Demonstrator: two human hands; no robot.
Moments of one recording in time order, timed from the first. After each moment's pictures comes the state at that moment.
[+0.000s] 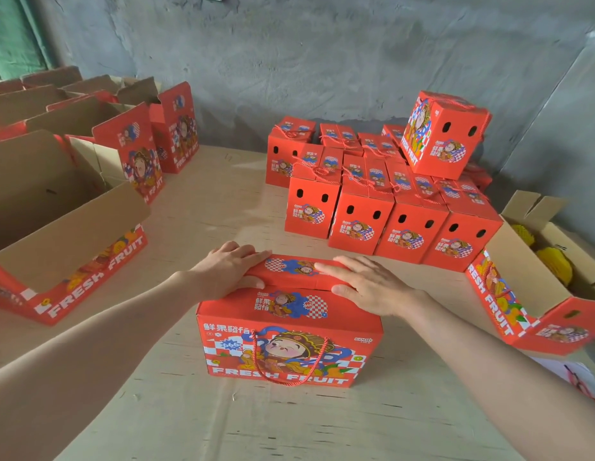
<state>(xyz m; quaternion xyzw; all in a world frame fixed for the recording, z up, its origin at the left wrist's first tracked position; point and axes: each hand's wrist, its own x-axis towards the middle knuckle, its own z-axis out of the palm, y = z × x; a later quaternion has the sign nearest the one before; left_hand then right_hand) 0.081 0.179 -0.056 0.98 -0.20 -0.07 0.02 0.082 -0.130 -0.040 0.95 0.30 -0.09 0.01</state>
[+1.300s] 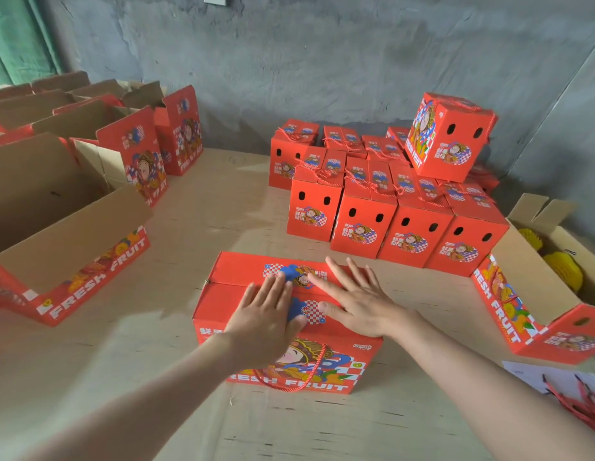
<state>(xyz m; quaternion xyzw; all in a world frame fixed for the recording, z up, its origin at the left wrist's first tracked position) 0.008 0.095 -0.081 0.99 -0.13 -0.03 0.04 0.065 -0.116 -0.056 0.95 0.29 -0.12 -0.01</state>
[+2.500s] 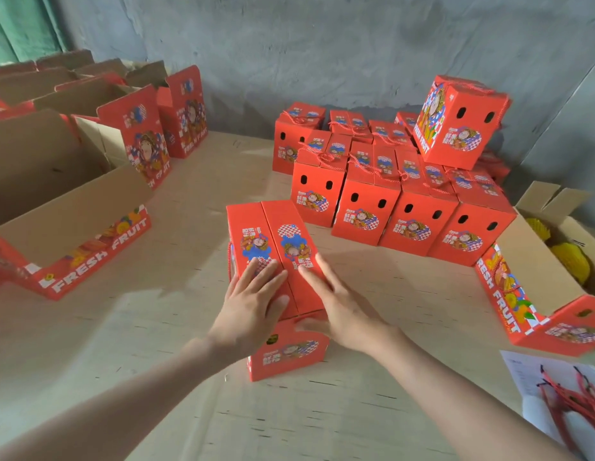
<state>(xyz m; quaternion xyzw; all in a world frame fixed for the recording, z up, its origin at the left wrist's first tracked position) -0.016 0.094 -0.093 0.95 -0.09 0.12 0.27 0.027 -0.100 -0.078 0.94 0.29 -0.06 -0.17</state>
